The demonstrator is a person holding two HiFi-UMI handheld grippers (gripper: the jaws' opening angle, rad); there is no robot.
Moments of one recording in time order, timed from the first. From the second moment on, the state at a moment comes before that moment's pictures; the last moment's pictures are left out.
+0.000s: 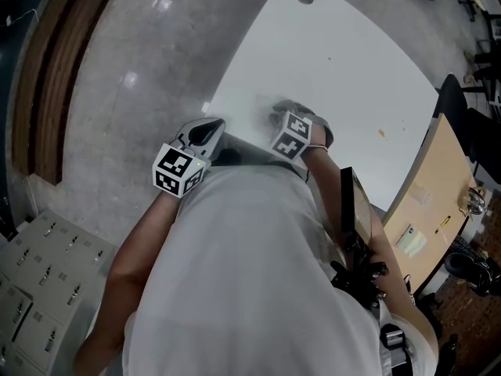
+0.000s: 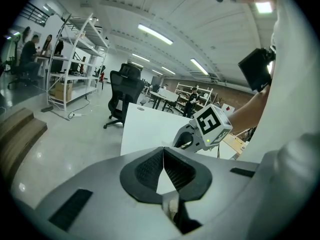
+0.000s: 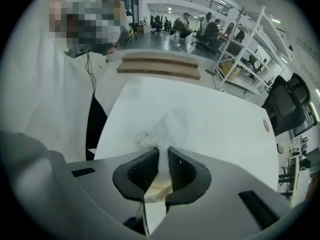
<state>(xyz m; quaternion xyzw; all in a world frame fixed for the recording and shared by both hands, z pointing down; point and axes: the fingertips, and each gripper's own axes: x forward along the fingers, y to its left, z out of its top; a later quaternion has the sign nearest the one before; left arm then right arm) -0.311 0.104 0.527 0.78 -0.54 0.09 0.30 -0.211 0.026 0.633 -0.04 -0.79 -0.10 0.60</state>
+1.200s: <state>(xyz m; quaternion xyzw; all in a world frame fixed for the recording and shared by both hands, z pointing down) -0.282 0.075 0.519 0.84 -0.46 0.11 0.27 -0.153 0.023 0.634 0.08 -0.83 -0.02 0.55</state>
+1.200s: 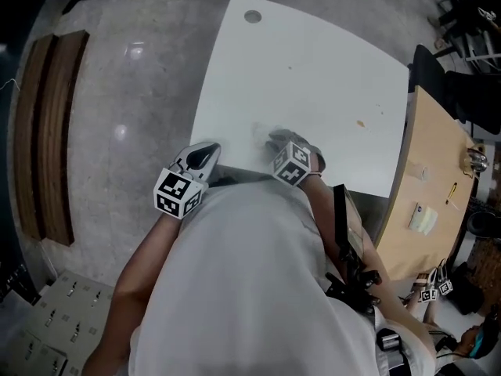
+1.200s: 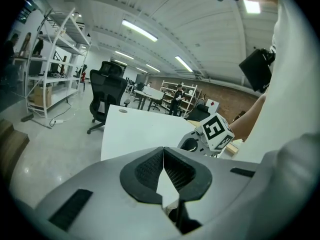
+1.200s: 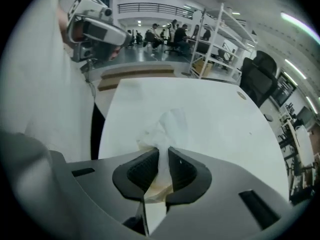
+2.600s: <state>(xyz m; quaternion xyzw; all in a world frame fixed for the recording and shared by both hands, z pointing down) -0.233 0.063 0.528 0.77 -0.54 0.09 0.33 -0.099 -0.204 0.626 0.17 -0.82 0.04 0.54</state>
